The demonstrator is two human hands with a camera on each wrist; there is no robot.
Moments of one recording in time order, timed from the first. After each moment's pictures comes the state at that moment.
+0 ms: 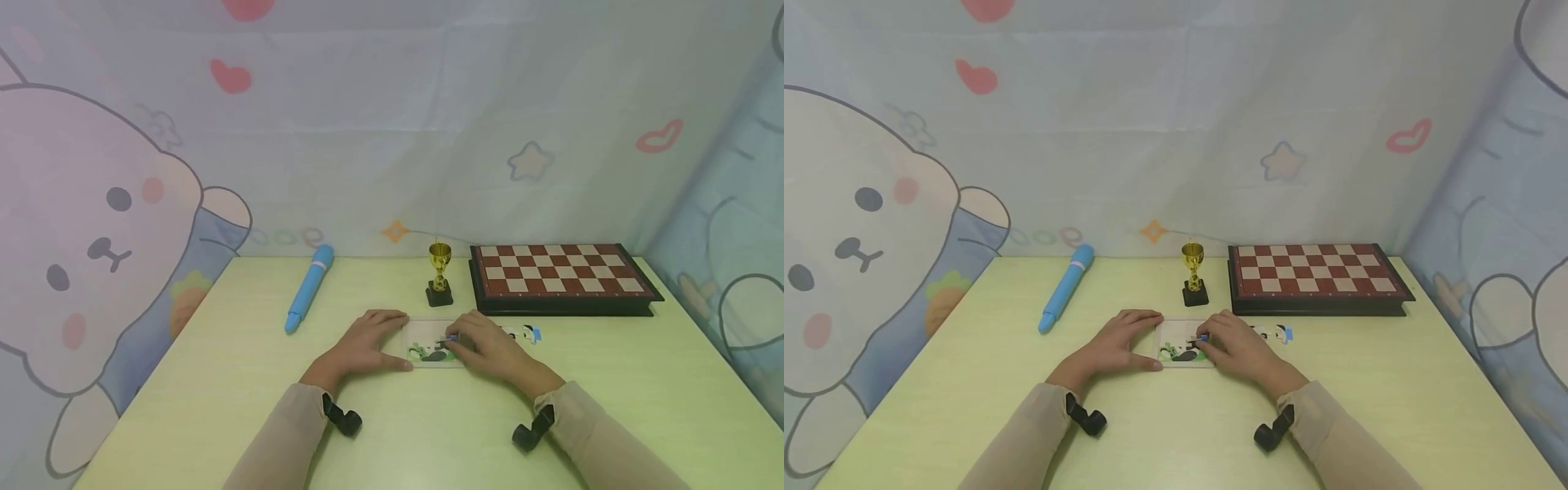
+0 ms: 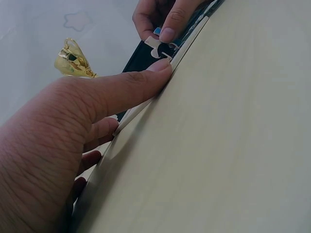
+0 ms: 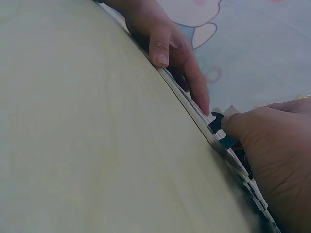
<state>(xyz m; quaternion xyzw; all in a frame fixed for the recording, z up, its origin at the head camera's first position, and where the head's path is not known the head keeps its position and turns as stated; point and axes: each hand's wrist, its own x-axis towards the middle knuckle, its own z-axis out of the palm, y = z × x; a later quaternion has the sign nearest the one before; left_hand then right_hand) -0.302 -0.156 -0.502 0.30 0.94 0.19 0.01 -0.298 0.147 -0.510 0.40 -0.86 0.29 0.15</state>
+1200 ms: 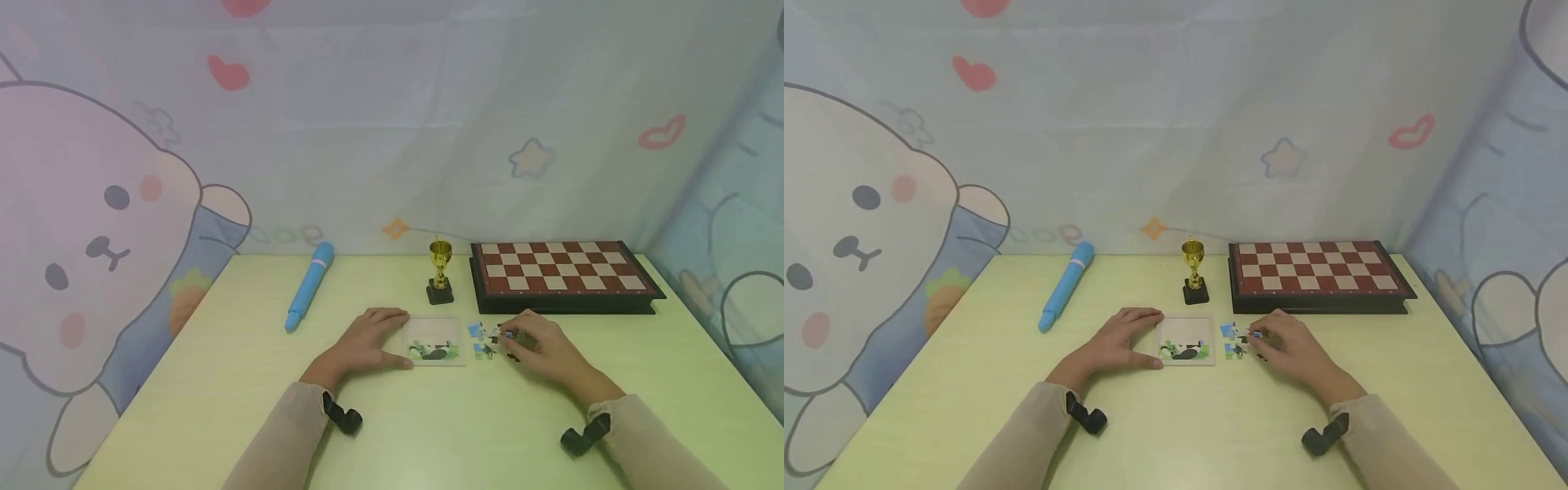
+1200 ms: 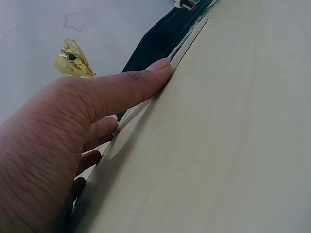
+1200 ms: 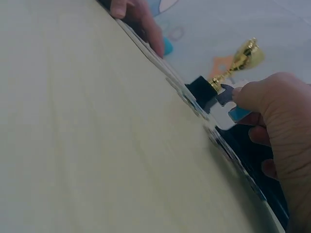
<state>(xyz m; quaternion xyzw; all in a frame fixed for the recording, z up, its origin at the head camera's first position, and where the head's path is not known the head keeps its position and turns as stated) -0.302 -0.156 -0.501 0.30 0.94 0.18 0.01 -0.287 0.228 -0.510 0.38 -0.83 0.35 0.21</state>
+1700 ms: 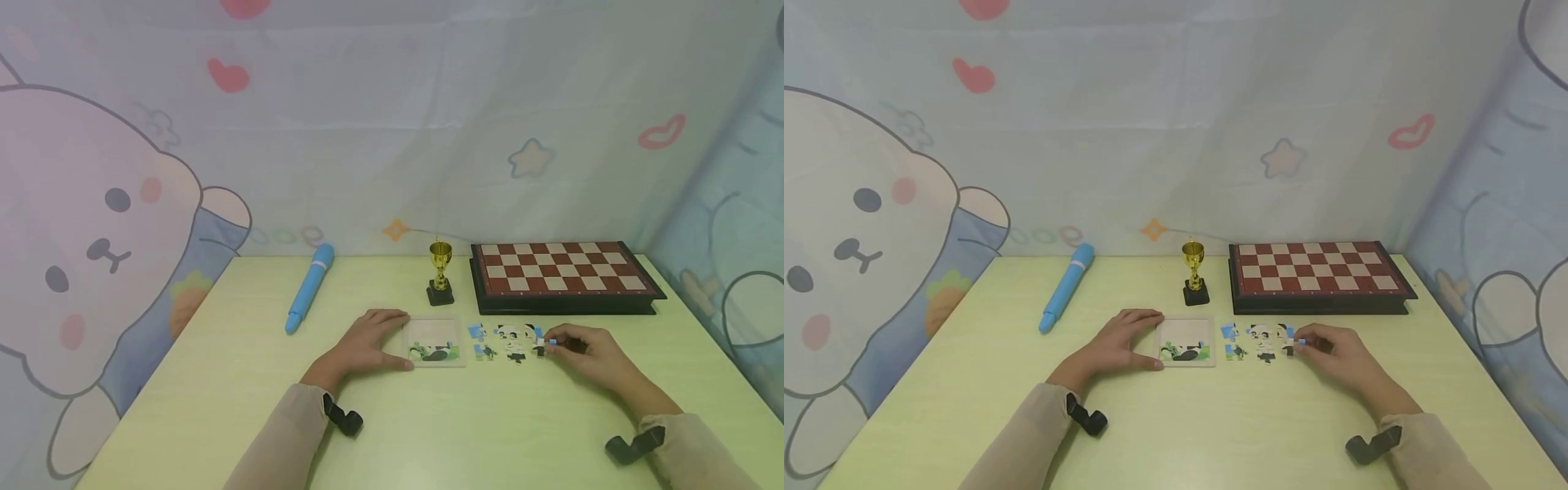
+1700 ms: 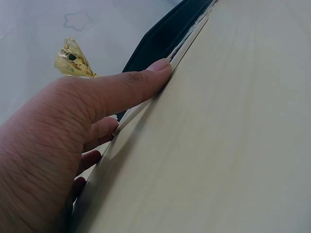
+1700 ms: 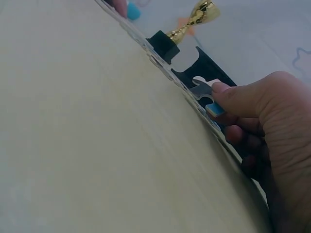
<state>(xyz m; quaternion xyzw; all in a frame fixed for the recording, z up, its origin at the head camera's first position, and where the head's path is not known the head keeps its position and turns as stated) -0.303 -0.157 -0.501 0.30 0.93 0.19 0.01 -0.267 0.293 -0.511 0.22 -0.89 0.37 0.11</state>
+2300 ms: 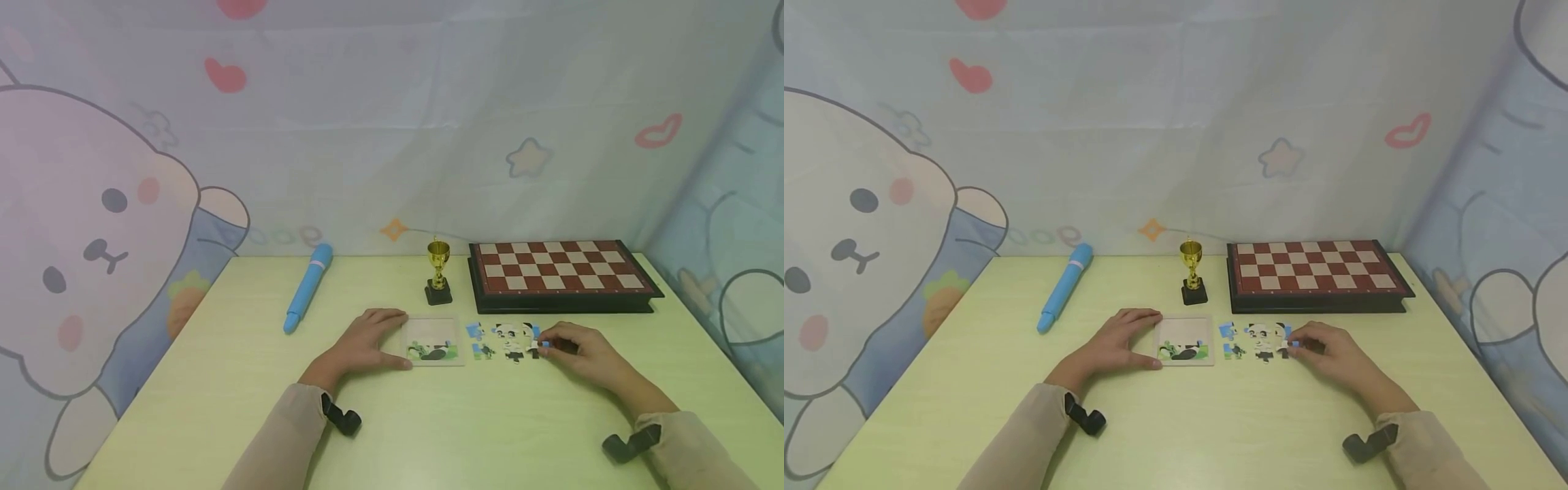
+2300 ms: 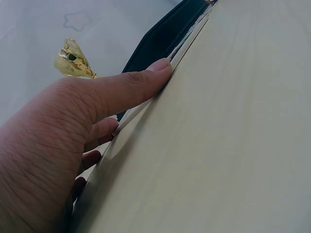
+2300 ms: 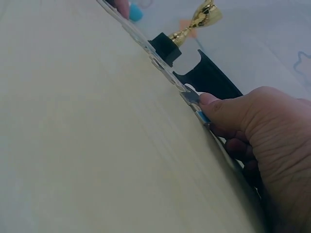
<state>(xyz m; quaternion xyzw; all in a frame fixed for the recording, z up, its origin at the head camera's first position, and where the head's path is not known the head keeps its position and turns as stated) -0.303 -0.156 -0.502 0.30 0.93 0.19 0.01 -0.271 0.294 -0.514 0.27 -0.89 0.34 0.11</state>
